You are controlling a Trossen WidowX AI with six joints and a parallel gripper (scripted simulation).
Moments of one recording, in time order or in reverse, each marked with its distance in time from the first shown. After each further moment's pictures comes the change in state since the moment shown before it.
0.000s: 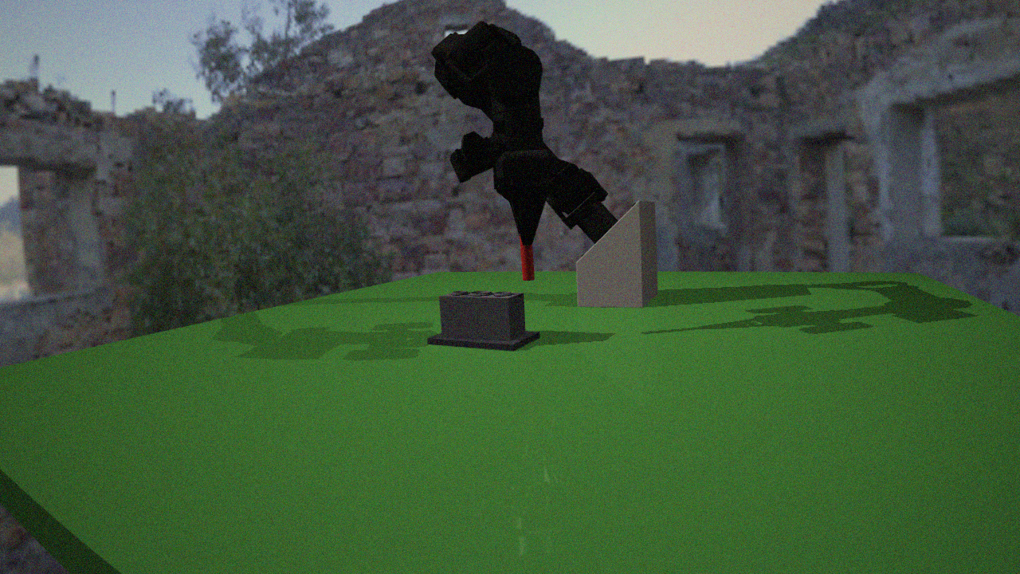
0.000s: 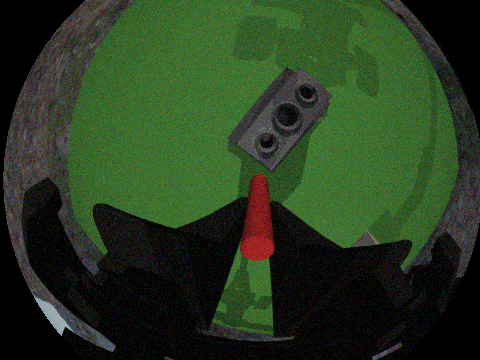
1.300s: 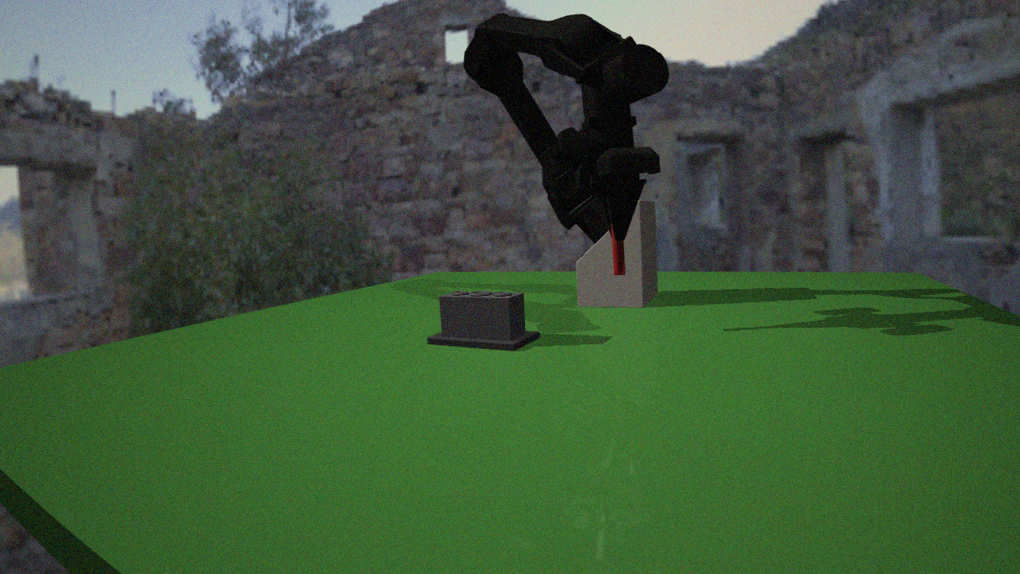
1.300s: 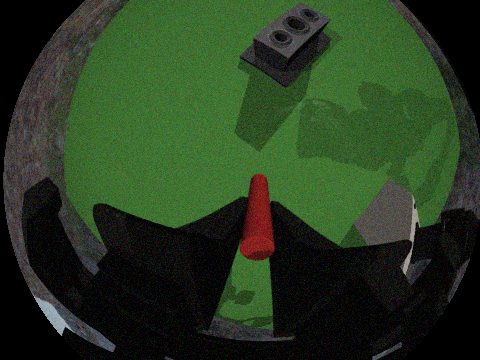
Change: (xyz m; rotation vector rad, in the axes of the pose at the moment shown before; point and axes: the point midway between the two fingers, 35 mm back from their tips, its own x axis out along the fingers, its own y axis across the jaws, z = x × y) arm 0.002 0.002 -0.111 -0.006 0.009 -0.001
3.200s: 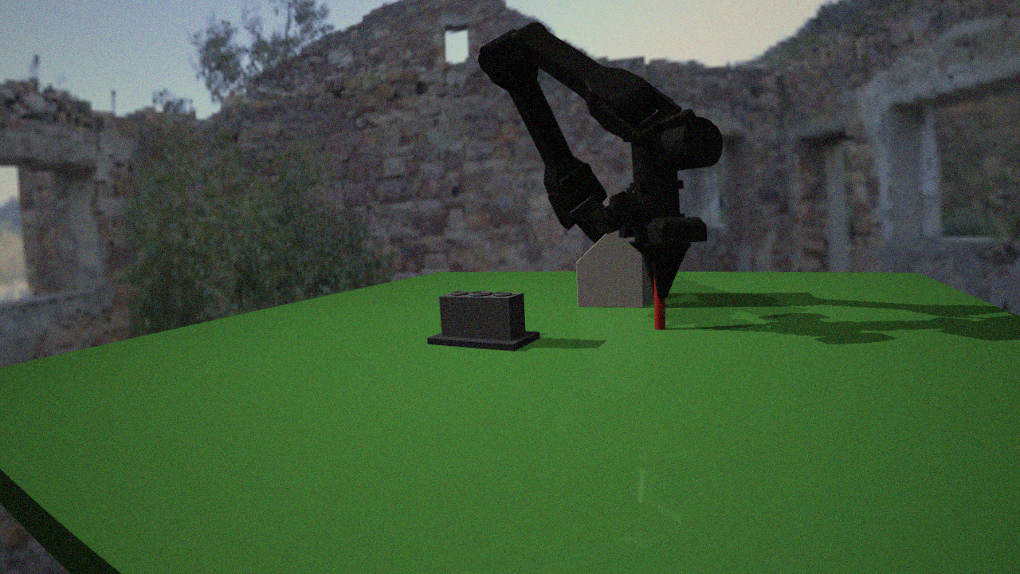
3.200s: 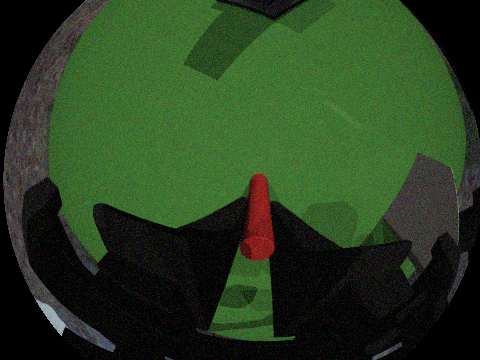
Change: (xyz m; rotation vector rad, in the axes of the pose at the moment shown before) arm 0.077 -0.022 -0.058 0.009 -0.023 -0.007
